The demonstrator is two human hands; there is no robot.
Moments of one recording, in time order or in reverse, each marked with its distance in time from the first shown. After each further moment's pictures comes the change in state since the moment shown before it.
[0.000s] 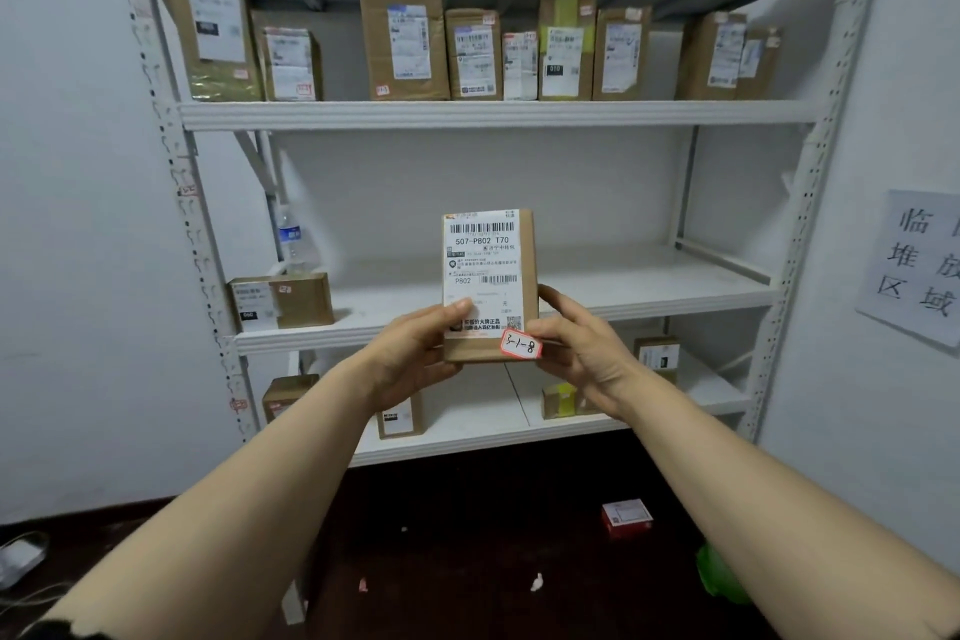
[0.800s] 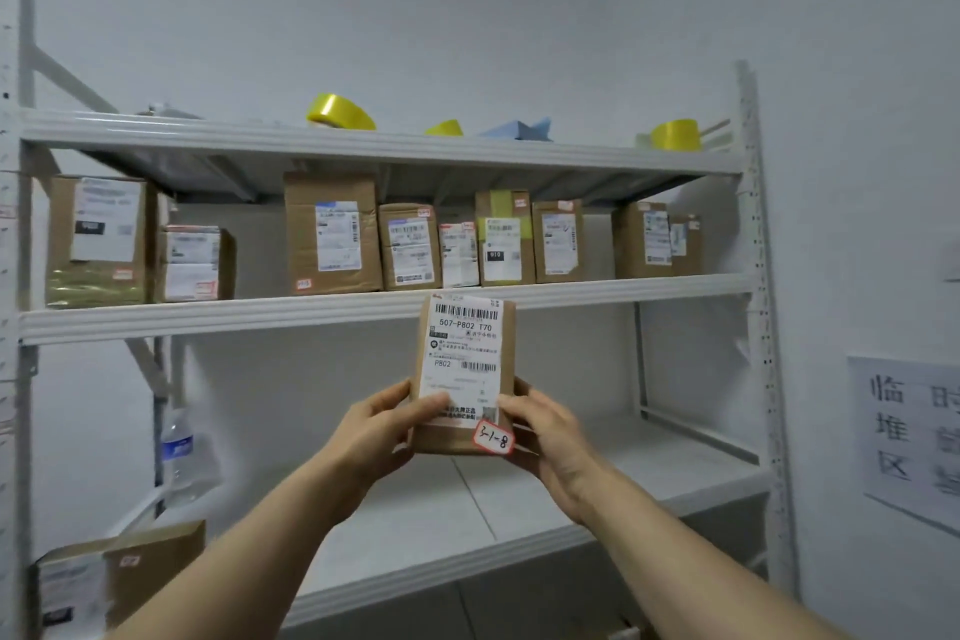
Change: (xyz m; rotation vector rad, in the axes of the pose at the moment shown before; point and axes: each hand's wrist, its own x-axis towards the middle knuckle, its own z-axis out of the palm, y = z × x) left_hand 0.155 0.129 0.012 0.190 0.086 0.335; right_hand 0.168 -0.095 -0.036 -0.016 0.096 -0.225
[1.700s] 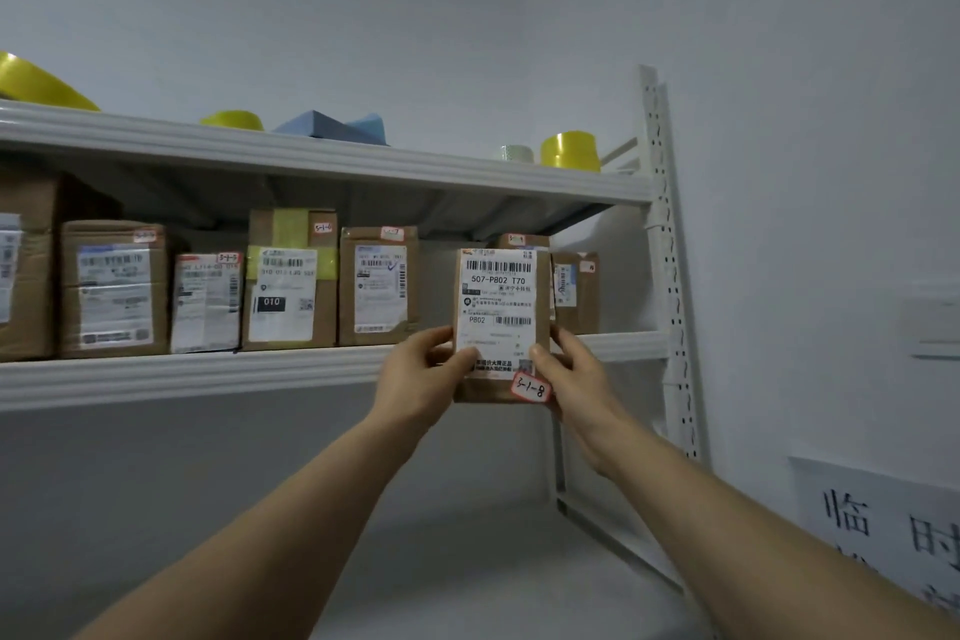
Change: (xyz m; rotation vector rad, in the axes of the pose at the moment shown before) left_hand 0.307 0.029 0.332 0.227 0.178 0.366; right_hand 0.216 -0.089 -0.365 -0.202 0.203 -0.358
